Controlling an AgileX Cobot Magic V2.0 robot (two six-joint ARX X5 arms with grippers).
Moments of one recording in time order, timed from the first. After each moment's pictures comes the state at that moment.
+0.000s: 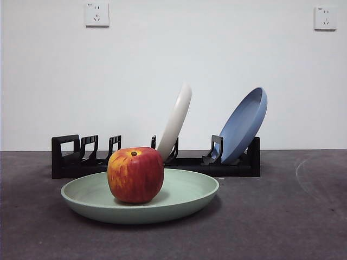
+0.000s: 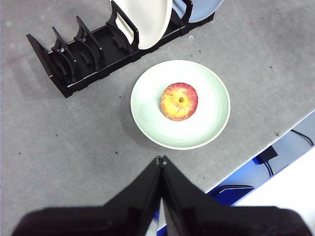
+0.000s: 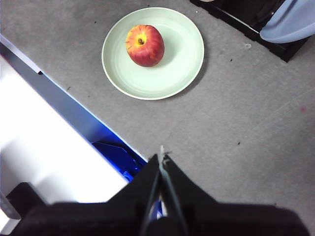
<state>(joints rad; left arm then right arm) -0.94 0.86 1.37 -1.32 -0.31 -0.33 0.85 0.96 1.41 -1.36 0.03 0.09</state>
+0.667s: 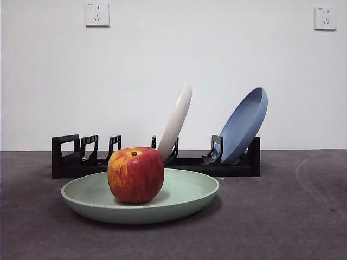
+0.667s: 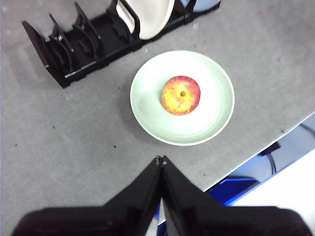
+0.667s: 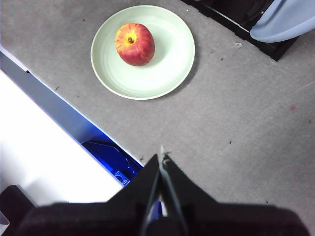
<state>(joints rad) -0.94 0.92 1.37 -1.32 -0.31 -0.35 0.85 0.97 1.41 -1.36 0.06 0.09</state>
